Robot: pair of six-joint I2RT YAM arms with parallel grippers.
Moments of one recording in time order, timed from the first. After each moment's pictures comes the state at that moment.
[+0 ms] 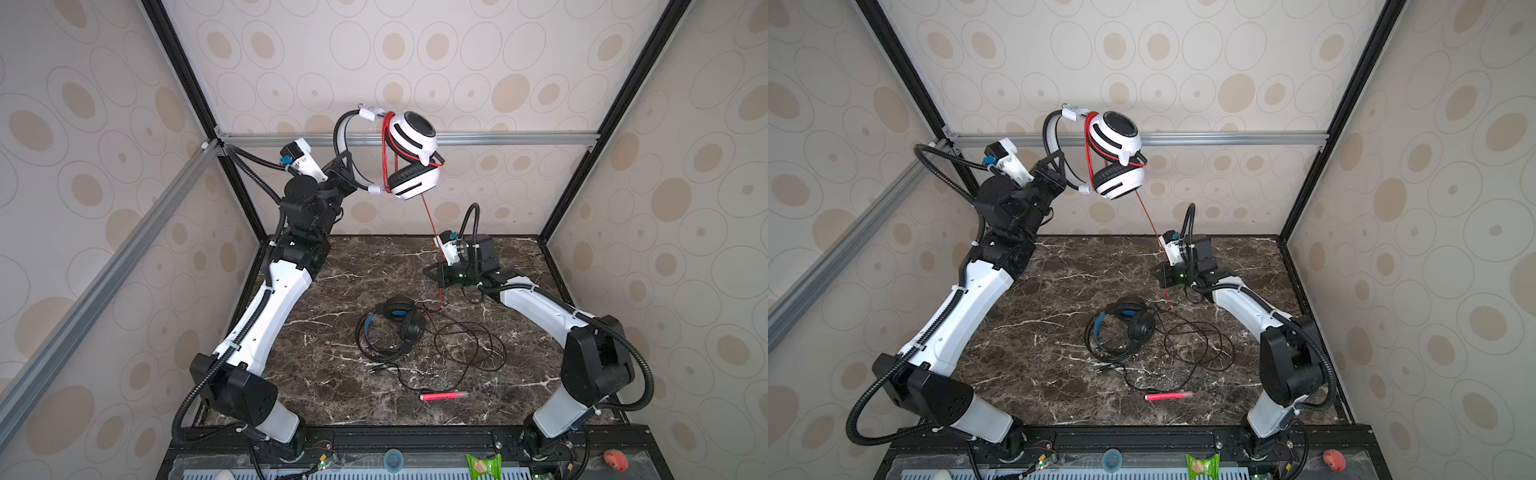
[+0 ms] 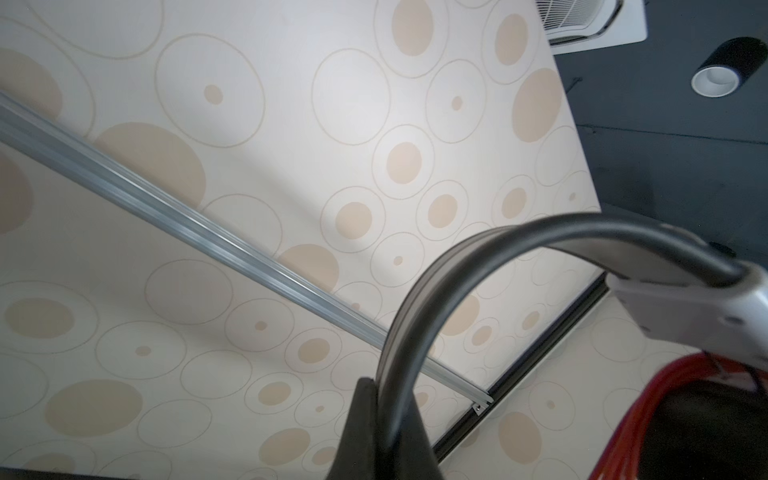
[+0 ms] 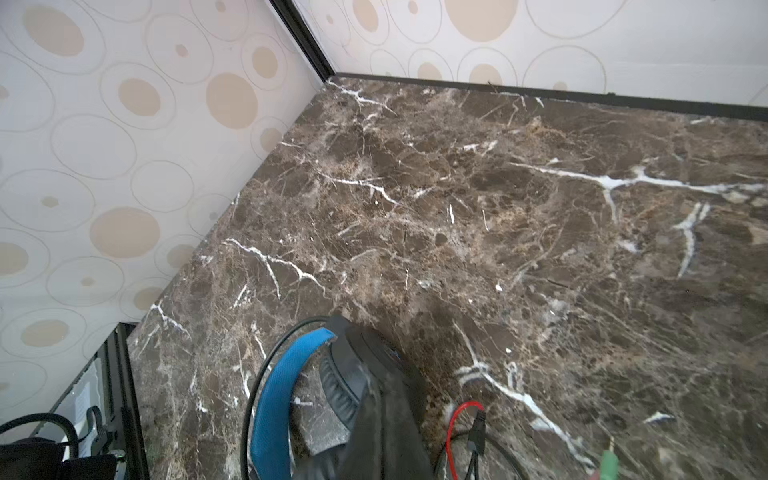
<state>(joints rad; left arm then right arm) -0.34 1.56 1.71 0.13 -0.11 -0.80 0.40 1.66 1.27 -0.23 -0.49 0.16</state>
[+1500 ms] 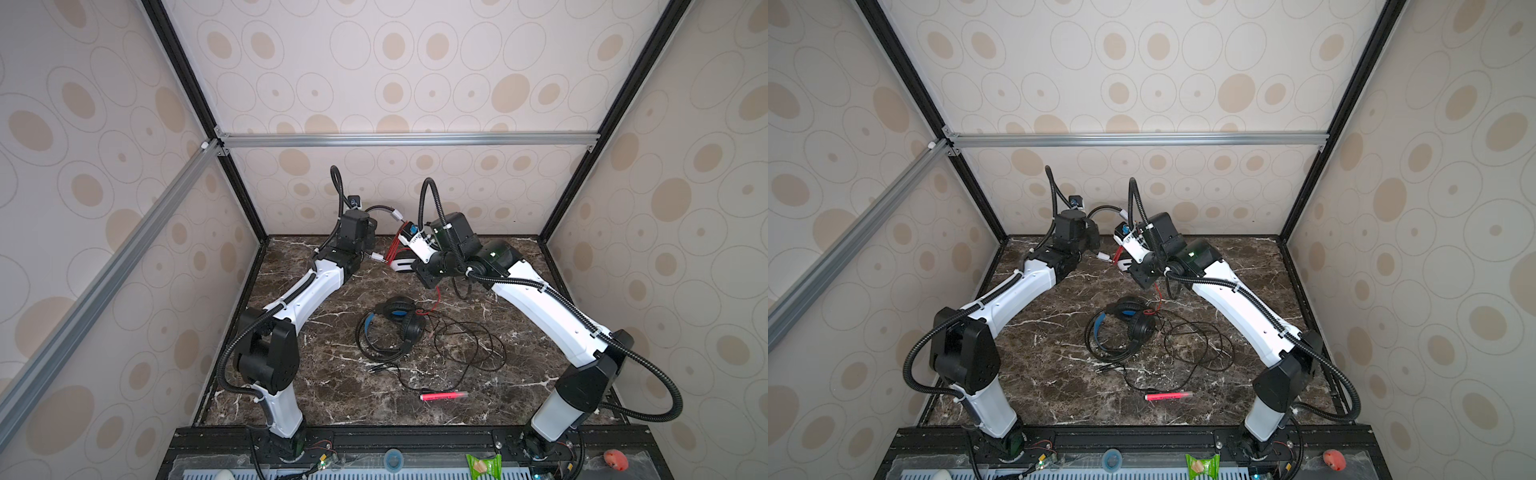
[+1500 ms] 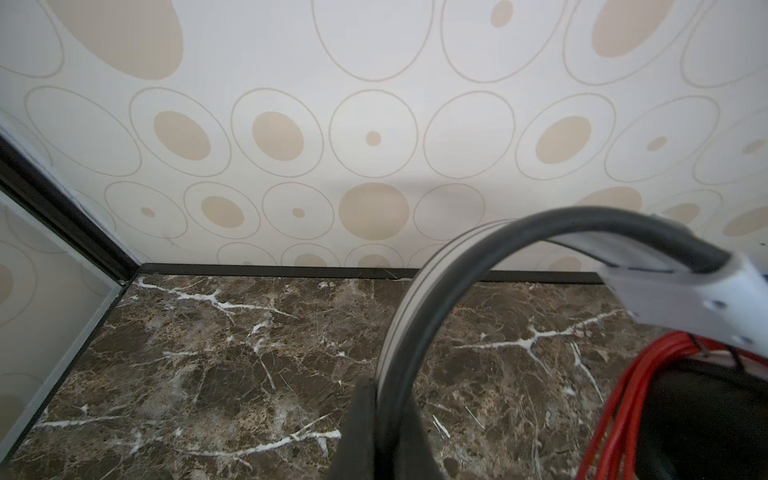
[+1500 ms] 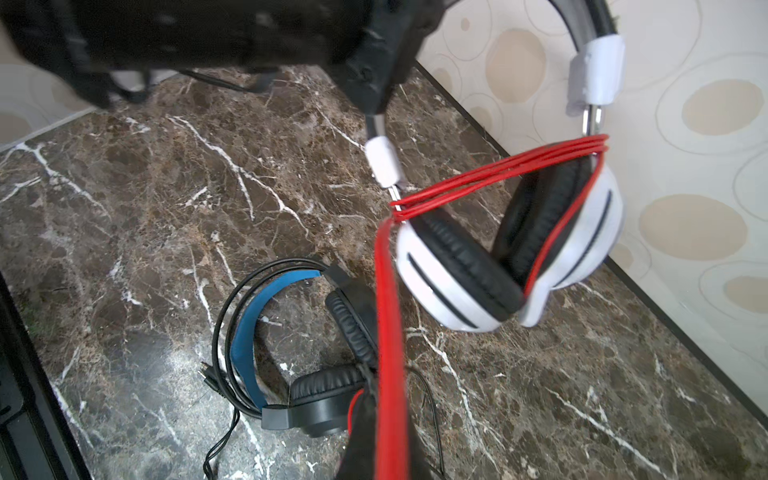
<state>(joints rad) -0.40 1.74 1.52 -0.16 -0.36 -0.19 0.68 1.68 1.85 -0.91 -0.03 -0.19</state>
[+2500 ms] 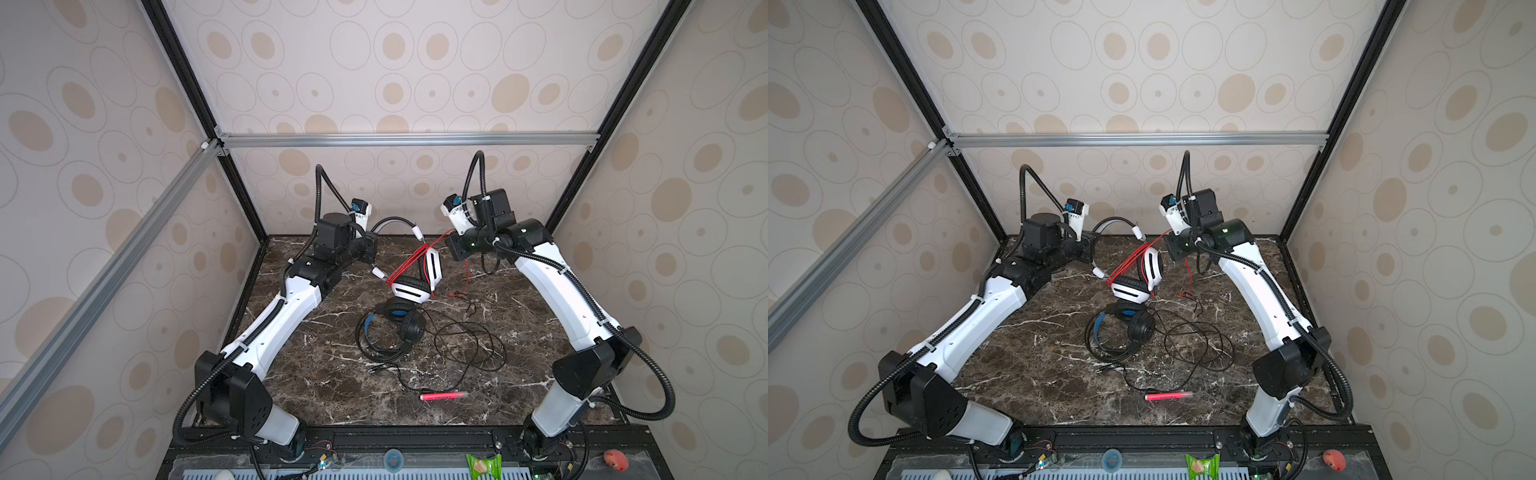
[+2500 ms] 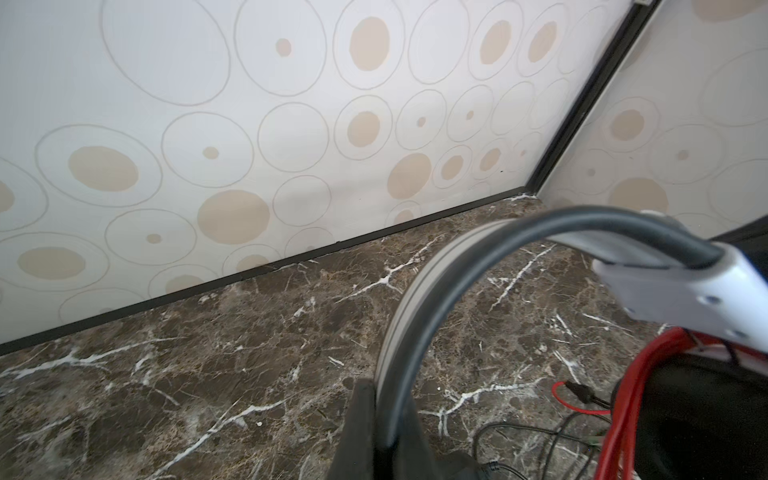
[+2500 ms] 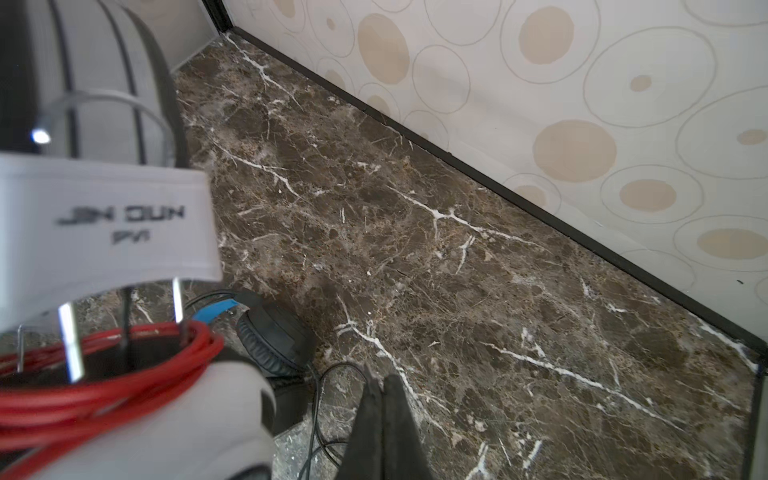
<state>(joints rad) -0.40 1.48 1.43 -0.29 0.12 -0.09 0.41 1.72 1.94 -0.94 -0.13 -0.13</state>
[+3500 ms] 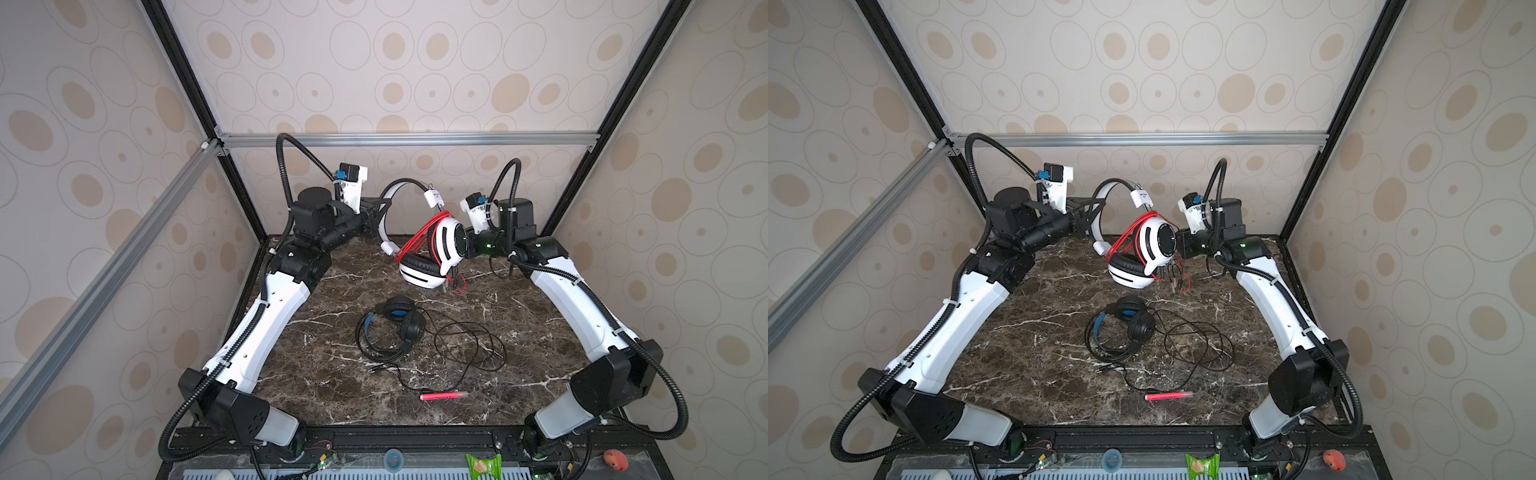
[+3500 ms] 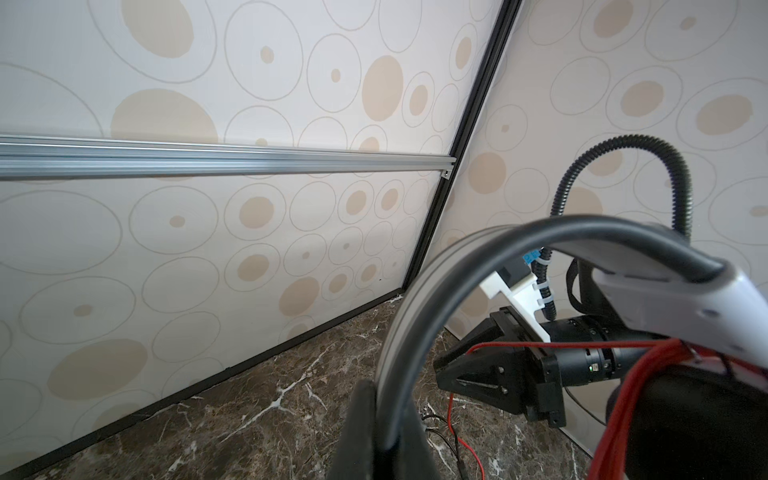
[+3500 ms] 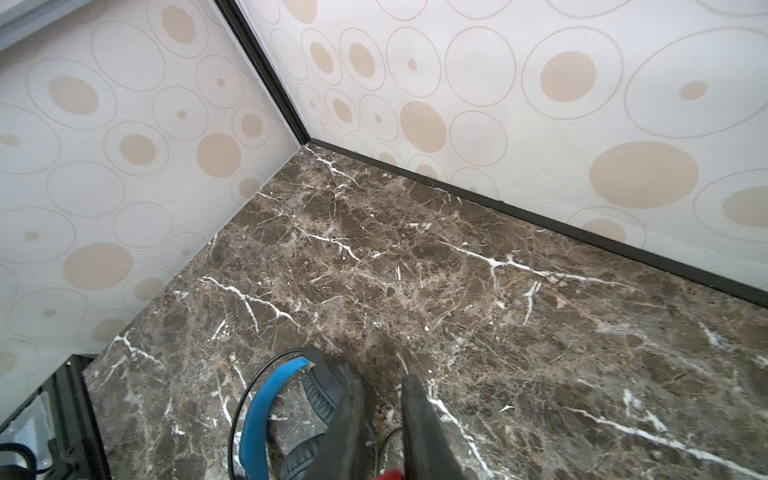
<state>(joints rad) -0.40 1.46 1.64 -0.19 0.40 -0.26 0.29 1.58 1.62 -0.56 -0.46 0.06</state>
